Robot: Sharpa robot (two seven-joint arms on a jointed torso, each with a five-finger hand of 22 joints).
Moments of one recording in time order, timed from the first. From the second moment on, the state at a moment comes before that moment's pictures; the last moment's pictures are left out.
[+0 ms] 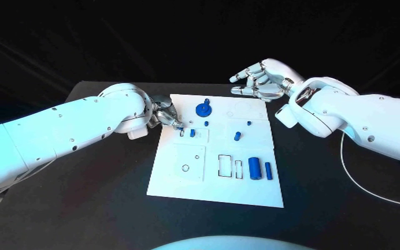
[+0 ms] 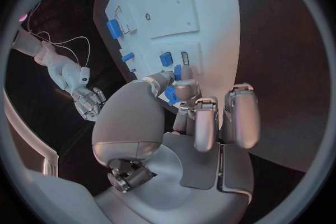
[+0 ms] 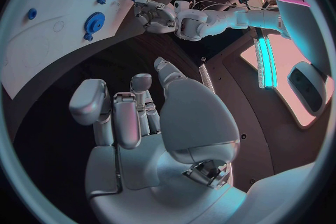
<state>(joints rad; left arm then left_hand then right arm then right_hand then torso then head) 1.26 -0.68 -0.02 1.34 -1.10 0.16 -0.42 1.17 -0.11 0.56 0.14 0.28 0.95 0.04 0.57 0.60 1.31 -0.03 1.06 0.93 1.47 -0.08 1.57 1.31 0.05 1.46 0.04 1.42 1.31 1.28 -0.90 -0.02 1.57 -0.89 -0.33 0.17 1.27 -0.05 0.12 0.06 0.27 0.96 0.15 0.08 0.08 1.20 0.06 0.92 0.99 1.47 -0.02 1.39 1.30 0.12 1.32 0.08 1.26 0.96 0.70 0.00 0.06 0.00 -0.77</state>
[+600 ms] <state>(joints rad) 1.26 -0.65 -0.02 1.32 -1.15 0.20 -0.41 1.16 -0.12 0.57 0.13 0.28 0.96 0.05 0.57 0.60 1.32 -0.03 1.06 0.93 1.47 -0.08 1.57 1.31 0.05 1.46 0.04 1.43 1.31 1.28 -0.90 -0.02 1.57 -0.89 -0.33 0.17 1.27 -0.05 0.12 0.06 0.27 0.96 0.15 0.09 0.08 1.20 0.06 0.92 0.99 1.47 -0.02 1.39 1.30 0.12 1.32 0.08 1.26 0.96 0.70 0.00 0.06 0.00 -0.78</state>
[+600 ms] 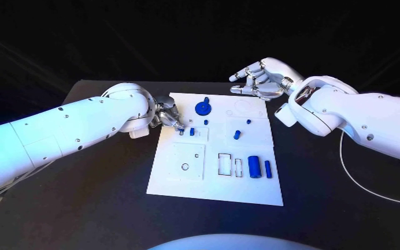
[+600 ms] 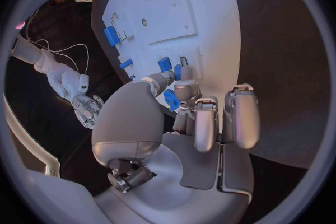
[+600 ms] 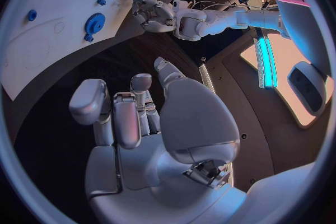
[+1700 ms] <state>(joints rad) 1.25 -0.64 -0.02 1.31 -1.16 0.26 -0.45 1.16 -0.12 0.57 0.13 0.31 0.96 0.05 0.56 0.59 1.32 -0.03 1.06 0.92 1.47 -0.08 1.57 1.31 0.05 1.47 0.03 1.43 1.31 1.28 -0.90 -0.02 1.57 -0.88 -0.32 0.18 1.27 -0.05 0.12 0.06 0.27 0.96 0.15 0.09 0.08 1.20 0.06 0.92 0.99 1.47 -0.02 1.39 1.30 0.12 1.32 0.08 1.26 0.95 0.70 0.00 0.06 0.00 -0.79</state>
